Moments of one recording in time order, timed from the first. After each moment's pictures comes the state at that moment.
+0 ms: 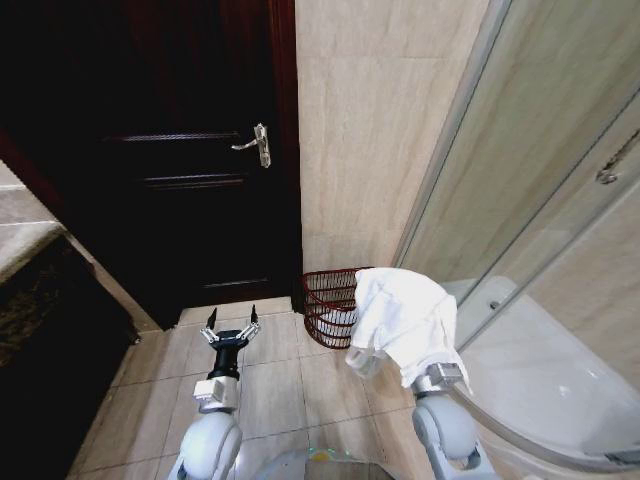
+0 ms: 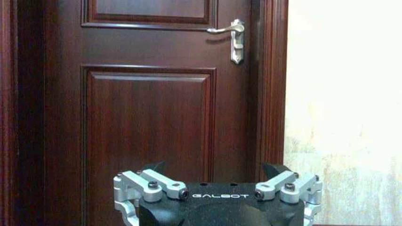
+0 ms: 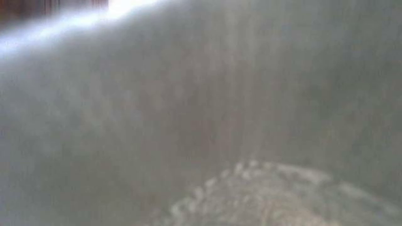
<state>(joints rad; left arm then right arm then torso) 1.68 -1.40 -0.45 -2.12 -0.08 -0.18 -0.29 -1.54 1.40 0.46 2.13 0.13 0.09 0.09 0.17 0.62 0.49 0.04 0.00</state>
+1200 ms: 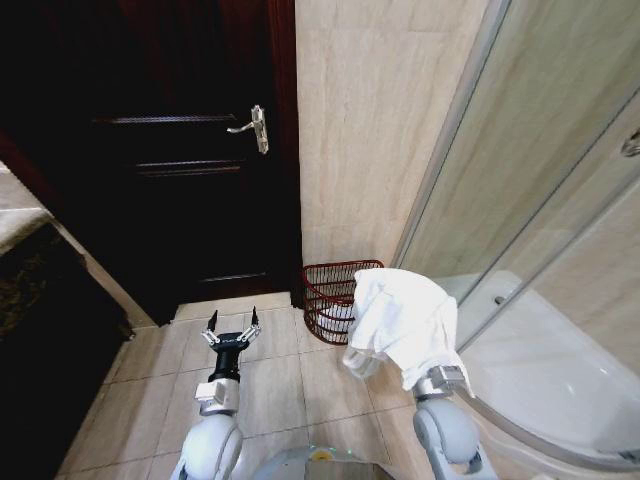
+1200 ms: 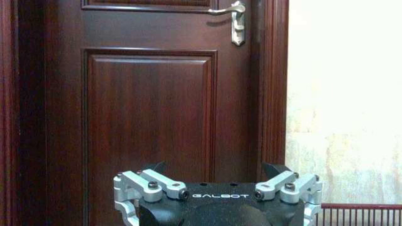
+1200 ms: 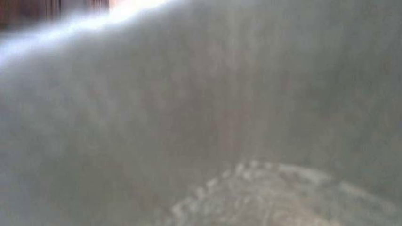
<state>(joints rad) 1.68 -1.39 -0.46 -2.10 -0.09 -0.20 -0.29 -1.56 1.42 0.46 2.14 0.12 0.10 0.08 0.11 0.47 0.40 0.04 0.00</state>
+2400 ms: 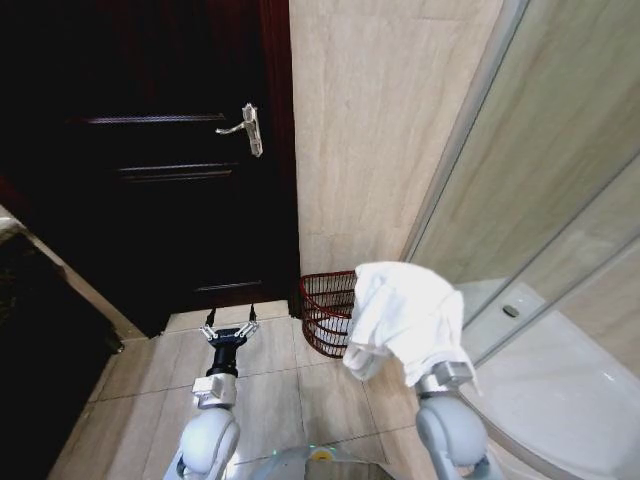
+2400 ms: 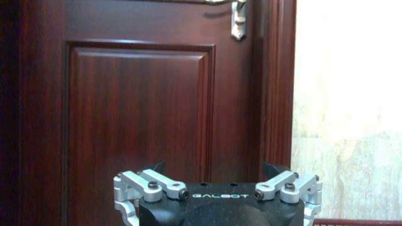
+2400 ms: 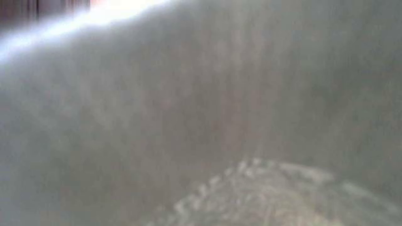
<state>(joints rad) 1.66 -1.35 -0.46 -2.09 -0.14 -0.20 -0.29 -1.50 1.35 0.46 2.34 0.21 -0.10 0.17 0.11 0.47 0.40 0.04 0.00</state>
